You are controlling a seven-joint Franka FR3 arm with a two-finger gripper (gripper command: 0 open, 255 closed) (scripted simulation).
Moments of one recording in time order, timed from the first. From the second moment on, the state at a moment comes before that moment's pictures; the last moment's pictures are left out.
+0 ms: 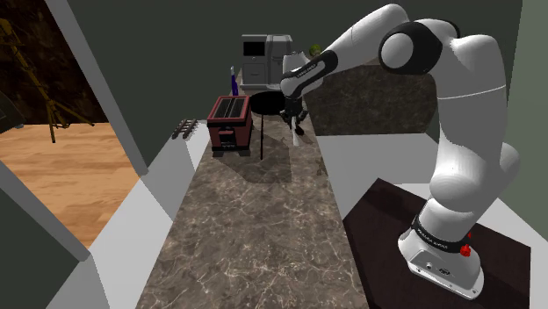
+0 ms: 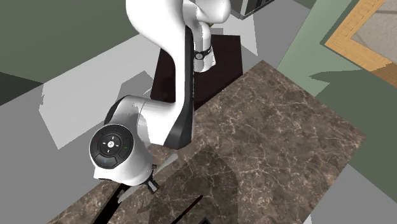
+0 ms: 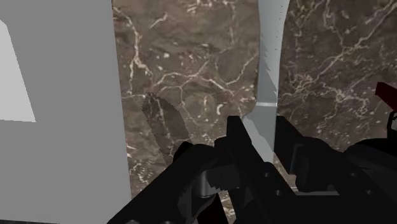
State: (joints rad) arm -0.22 0.47 0.04 -1.71 -0.13 2.23 0.64
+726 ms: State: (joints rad) arm -0.23 0.59 0.04 -1.66 -0.14 2.30 0.63
